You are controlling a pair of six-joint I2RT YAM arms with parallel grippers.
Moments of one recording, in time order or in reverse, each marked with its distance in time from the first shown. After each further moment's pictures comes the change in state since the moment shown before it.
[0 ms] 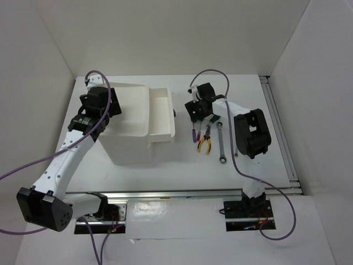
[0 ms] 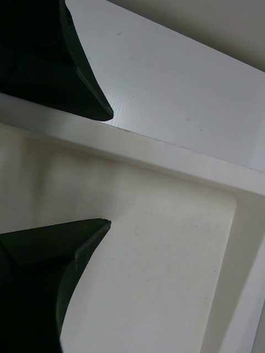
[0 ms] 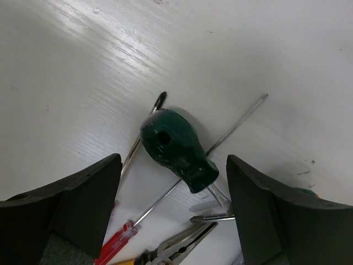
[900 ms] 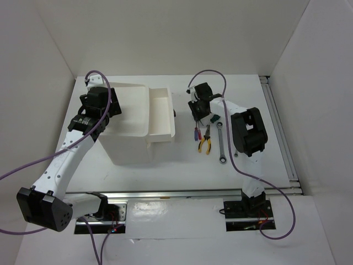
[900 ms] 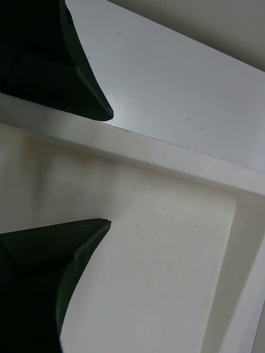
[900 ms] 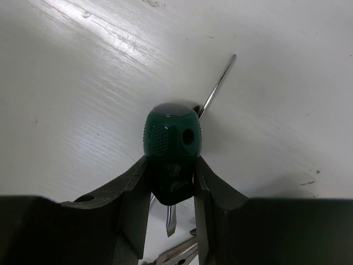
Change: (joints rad) left arm 0.000 0.000 0.000 0.000 0.001 0.000; right arm 0.013 0.062 0.067 -0.038 0.032 -0.002
